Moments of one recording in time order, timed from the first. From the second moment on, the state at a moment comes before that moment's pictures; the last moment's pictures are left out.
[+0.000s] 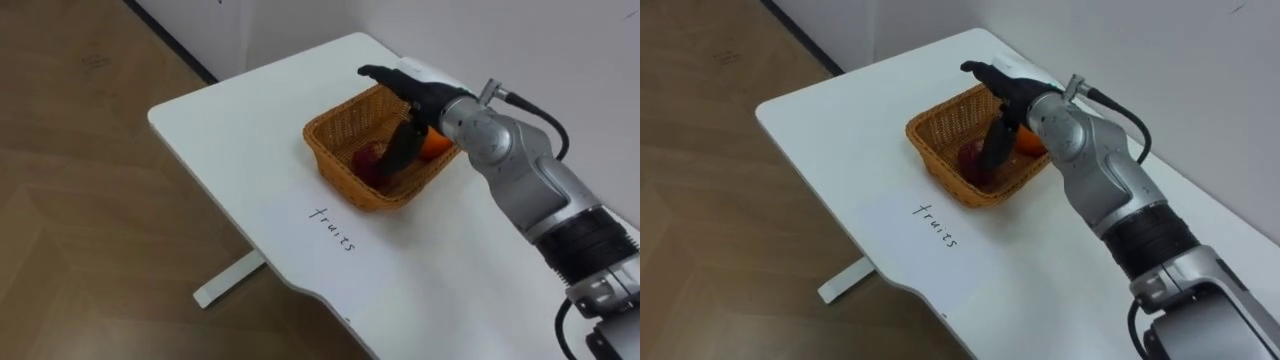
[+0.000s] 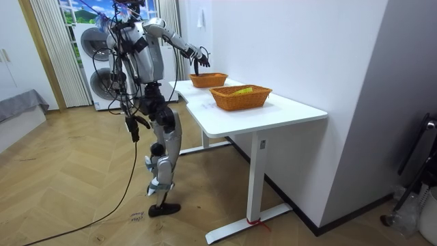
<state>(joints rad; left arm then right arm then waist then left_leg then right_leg) 0.24 0.27 0.15 1.05 -0.24 0.17 -0.08 -0.69 -0.46 0.46 0.38 -0.41 0.25 0.29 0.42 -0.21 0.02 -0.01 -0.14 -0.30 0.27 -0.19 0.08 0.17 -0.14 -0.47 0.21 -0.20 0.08</state>
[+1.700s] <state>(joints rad) 0.20 0.26 0.15 0.98 -0.47 0.11 -0.11 -0.60 -0.67 -0.16 0.06 -0.26 0.18 -0.12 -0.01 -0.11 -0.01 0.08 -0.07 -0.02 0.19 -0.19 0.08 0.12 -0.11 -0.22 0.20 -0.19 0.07</state>
